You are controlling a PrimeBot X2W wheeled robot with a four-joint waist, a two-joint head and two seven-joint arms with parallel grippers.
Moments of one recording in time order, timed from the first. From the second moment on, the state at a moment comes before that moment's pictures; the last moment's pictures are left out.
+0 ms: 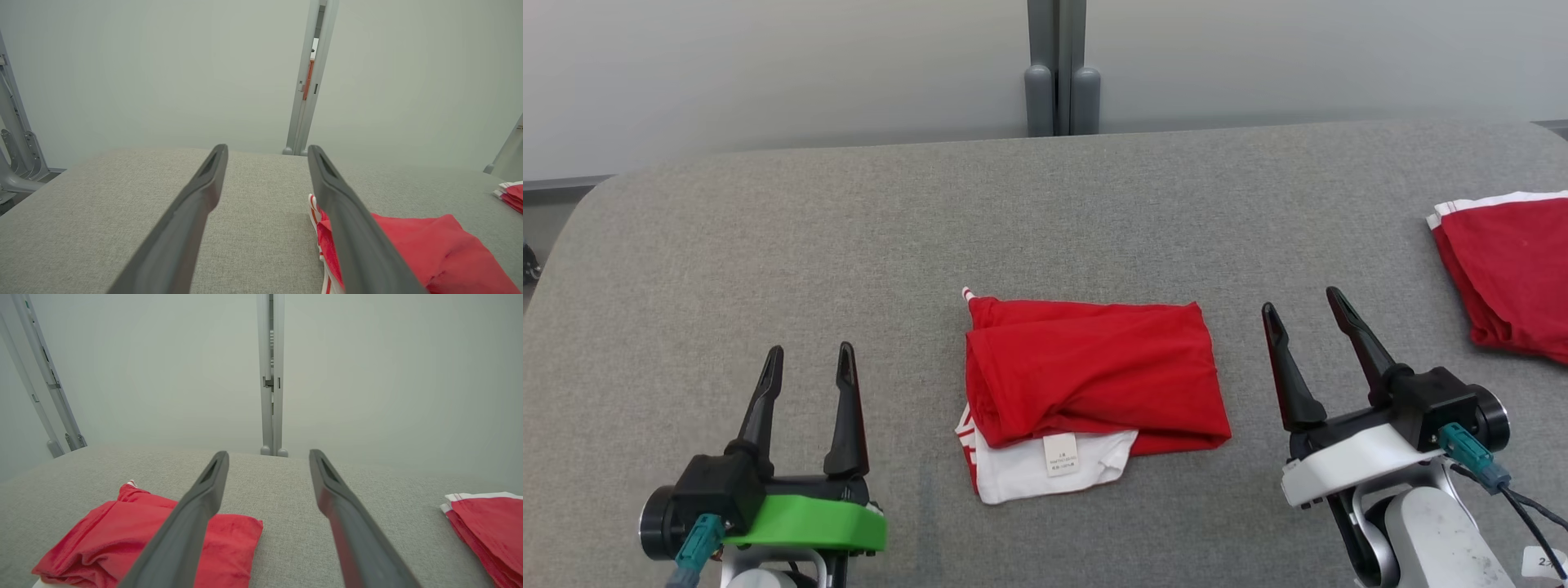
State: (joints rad) left arm -0.04 0.05 -0.10 0.08 -0.24 -0.04 -0.26; right arm -0.13 -0.10 0.11 0.15 0.12 0.13 -0.26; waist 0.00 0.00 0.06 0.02
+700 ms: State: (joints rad) left arm -0.07 0.05 -0.17 0.10 -0.25 -0.06 -0.26; right arm -0.25 -0.12 0.33 0.33 0.15 0.13 -0.26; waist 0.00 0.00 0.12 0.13
